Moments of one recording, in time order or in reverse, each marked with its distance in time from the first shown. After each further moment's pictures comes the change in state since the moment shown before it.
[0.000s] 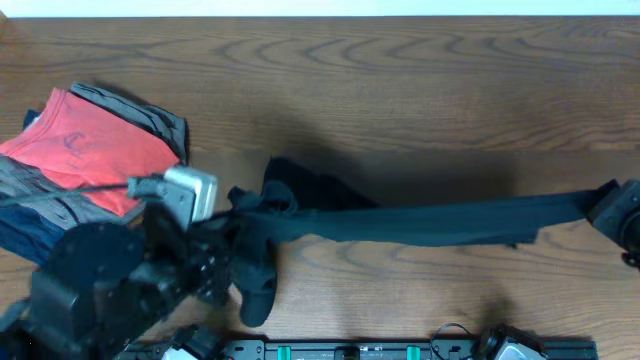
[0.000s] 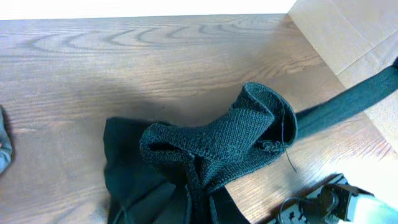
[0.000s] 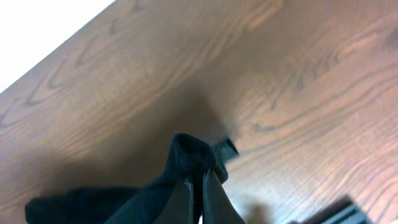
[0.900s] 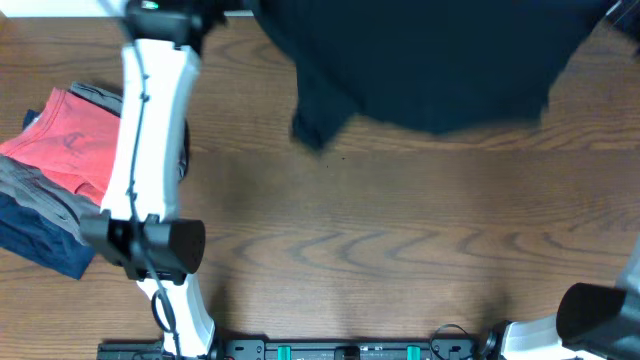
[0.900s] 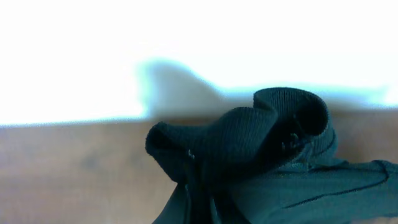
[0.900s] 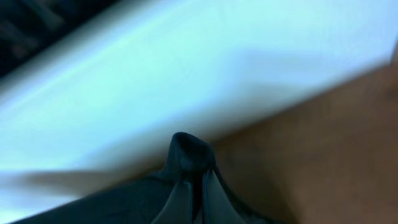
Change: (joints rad) left arm 0.463 1.144 0.792 0.409 0.126 0.156; right arm 0.077 0.627 0.304 0.830 -0.193 0.092
